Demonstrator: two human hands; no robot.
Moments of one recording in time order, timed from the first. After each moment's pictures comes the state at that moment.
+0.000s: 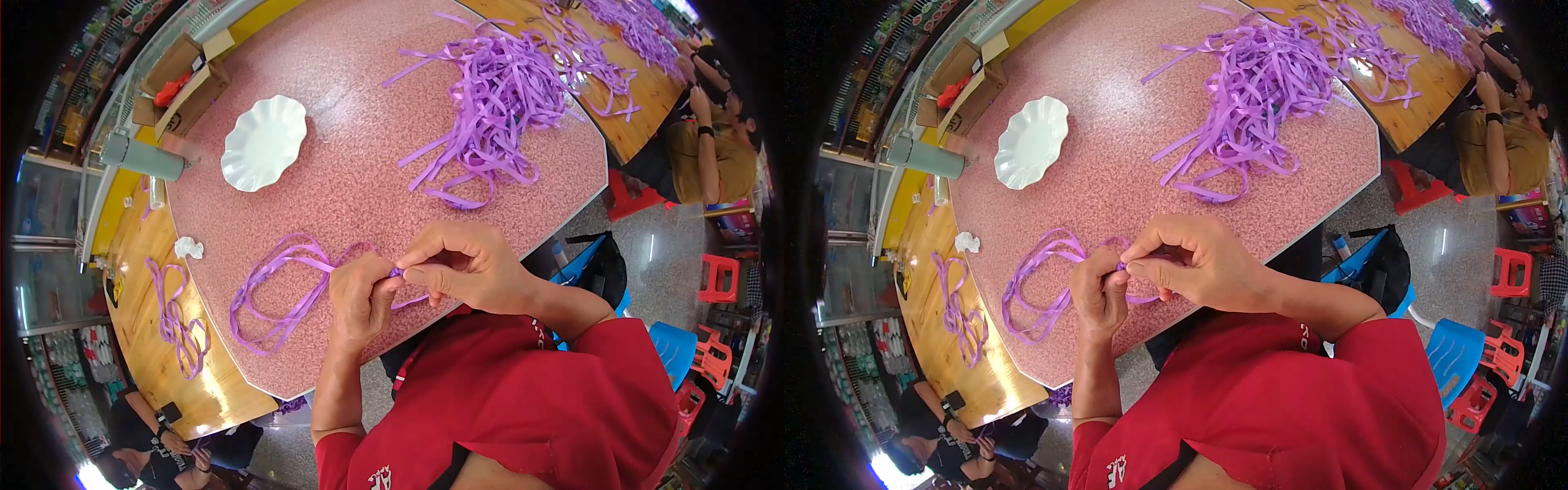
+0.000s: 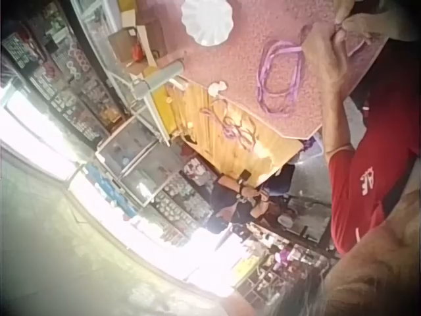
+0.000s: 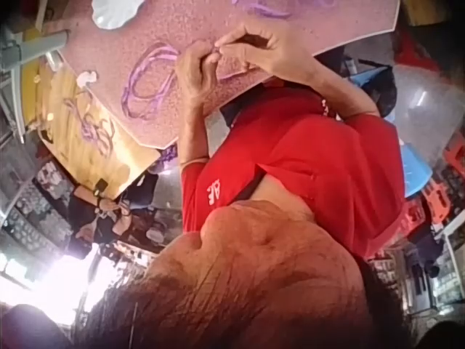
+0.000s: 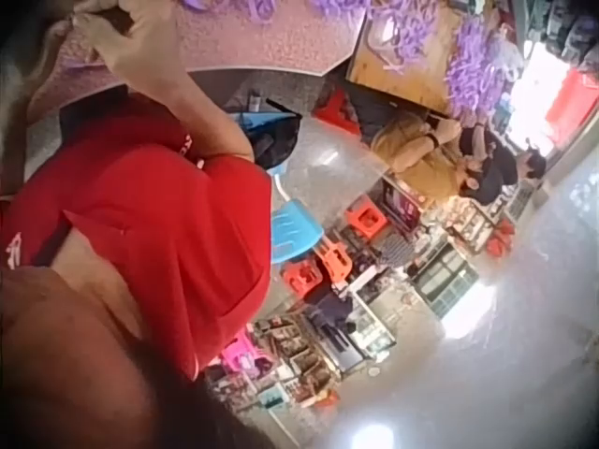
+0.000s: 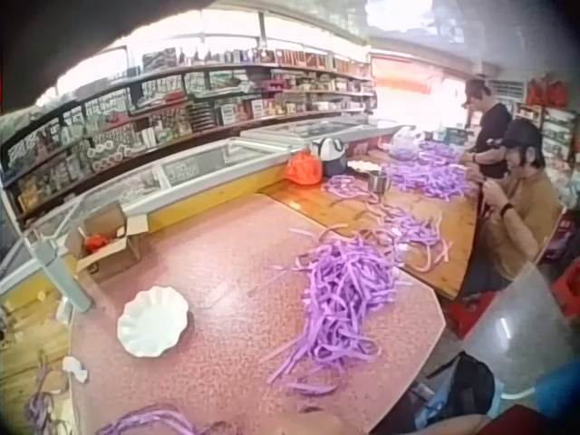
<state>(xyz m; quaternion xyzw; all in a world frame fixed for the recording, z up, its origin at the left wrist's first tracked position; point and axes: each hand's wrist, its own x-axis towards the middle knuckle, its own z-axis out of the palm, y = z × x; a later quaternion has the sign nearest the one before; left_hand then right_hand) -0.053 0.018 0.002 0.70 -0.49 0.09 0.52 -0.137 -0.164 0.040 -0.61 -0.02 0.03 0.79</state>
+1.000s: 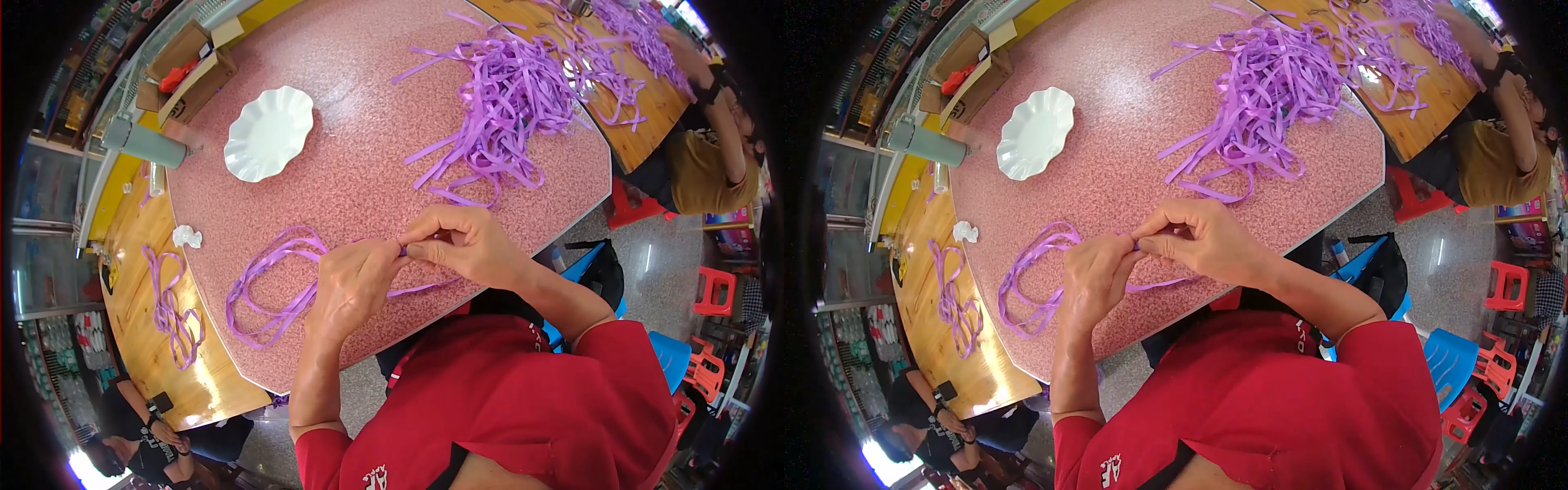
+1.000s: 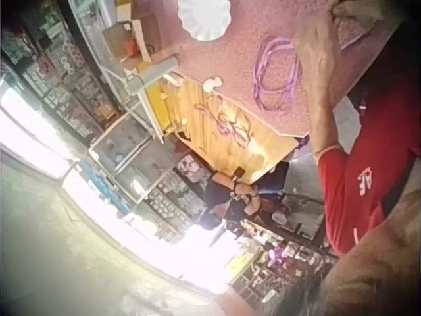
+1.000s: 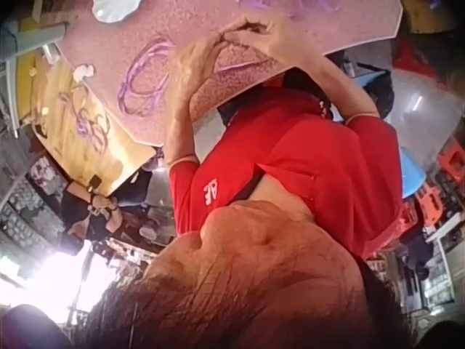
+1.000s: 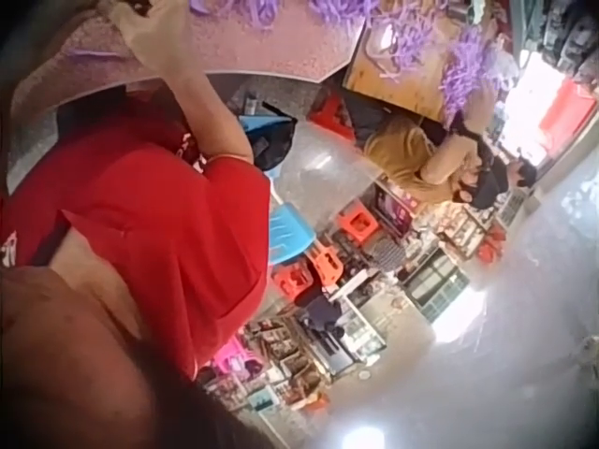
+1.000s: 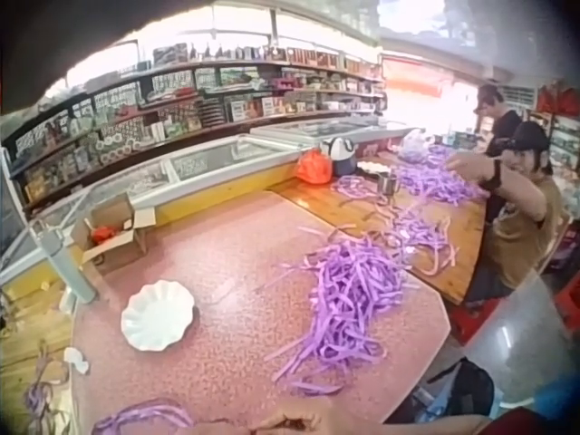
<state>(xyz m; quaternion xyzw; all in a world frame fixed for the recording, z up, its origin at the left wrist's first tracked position) -0.036 0.018 0.018 0.76 -0.53 0.06 0.37 -0.115 -0.174 0.014 -0.61 0.00 0.05 0.79</state>
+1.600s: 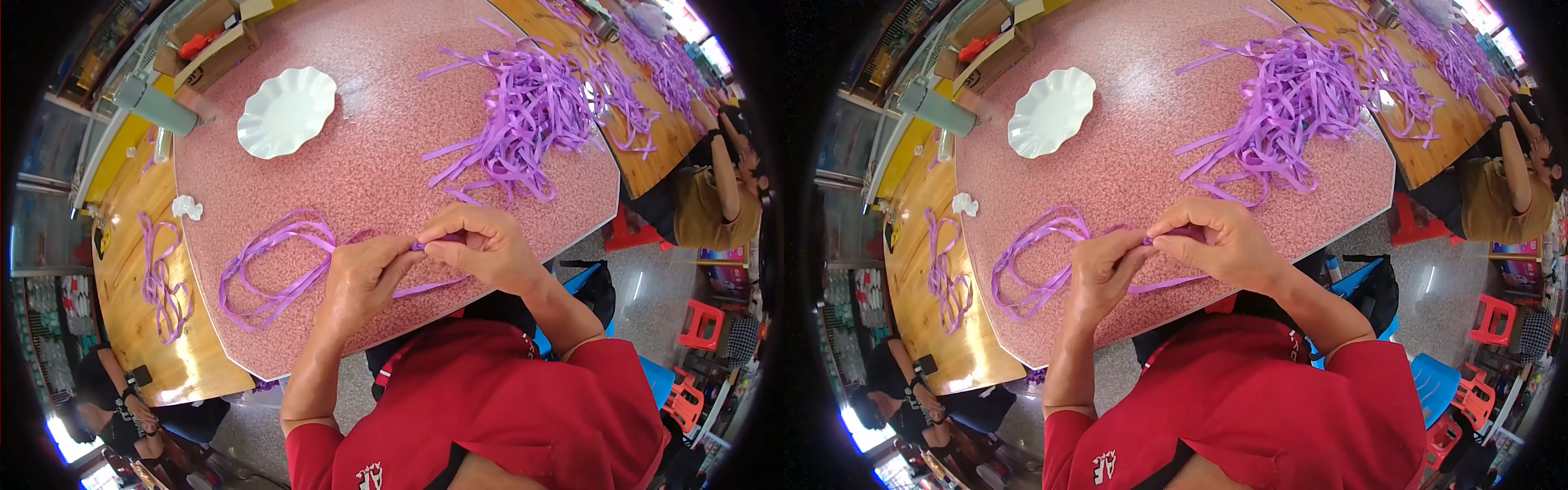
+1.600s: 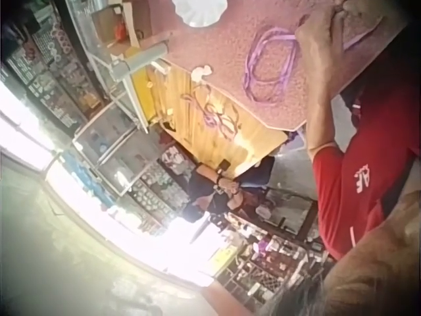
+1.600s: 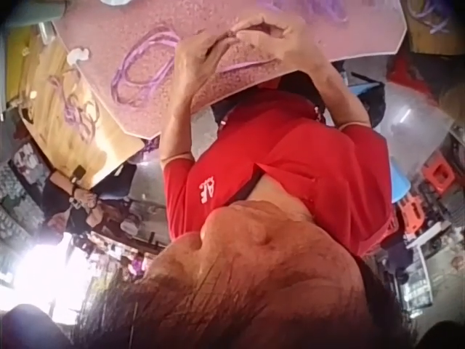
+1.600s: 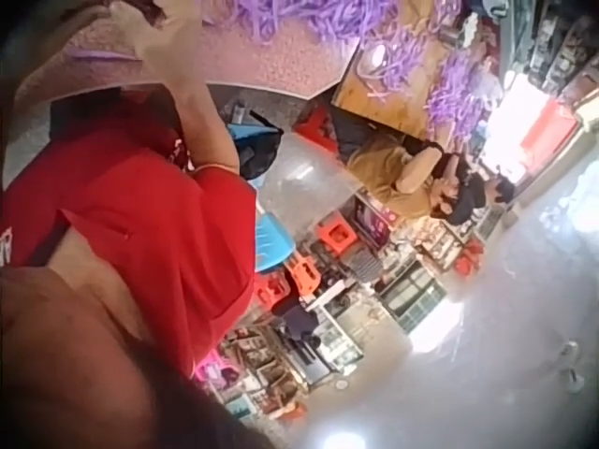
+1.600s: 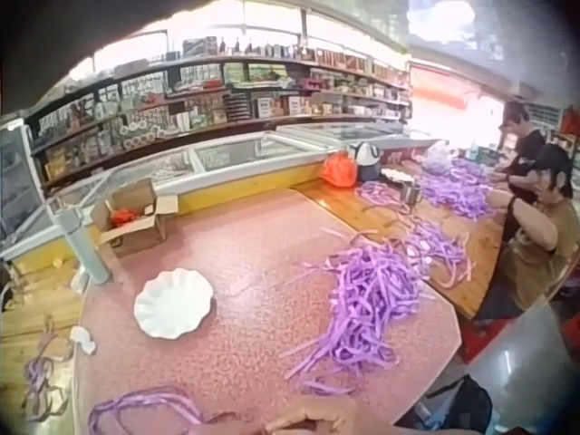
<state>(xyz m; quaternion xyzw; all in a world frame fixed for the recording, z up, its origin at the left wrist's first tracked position) -0.050 0.020 0.019 0.78 -0.39 -0.04 0.49 -0.117 -0.177 0.023 -0.65 -0.05 0.02 0.76</state>
